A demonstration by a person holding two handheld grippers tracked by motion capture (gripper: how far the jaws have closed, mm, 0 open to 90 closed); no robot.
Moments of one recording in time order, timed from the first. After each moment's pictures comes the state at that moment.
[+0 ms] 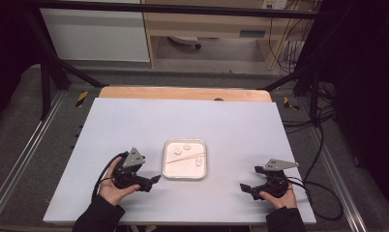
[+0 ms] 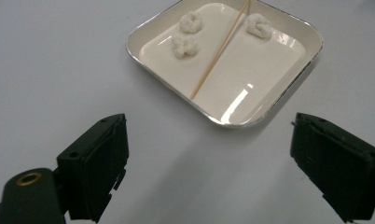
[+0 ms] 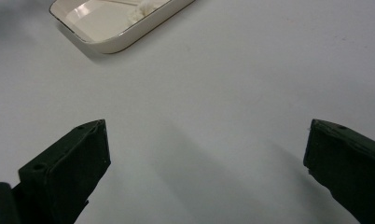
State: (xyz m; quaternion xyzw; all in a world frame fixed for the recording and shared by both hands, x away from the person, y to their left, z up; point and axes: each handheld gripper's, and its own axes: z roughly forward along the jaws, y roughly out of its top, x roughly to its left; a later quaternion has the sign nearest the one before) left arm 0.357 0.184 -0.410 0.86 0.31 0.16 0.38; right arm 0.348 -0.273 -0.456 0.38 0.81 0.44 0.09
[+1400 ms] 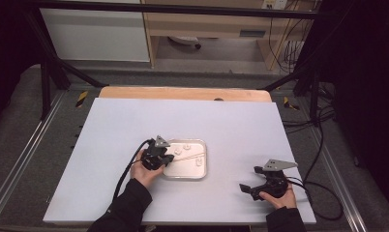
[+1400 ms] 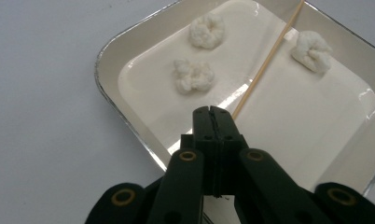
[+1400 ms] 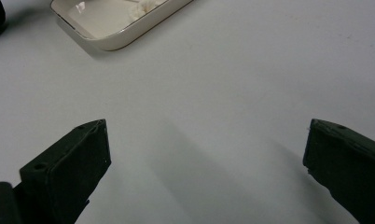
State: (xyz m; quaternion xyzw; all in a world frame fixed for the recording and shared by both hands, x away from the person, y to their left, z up) left arm 0.417 0.126 -0.440 0.85 0.37 0.12 0.34; right arm 0.348 -0.272 -0.458 0.37 0.81 0.44 0.09
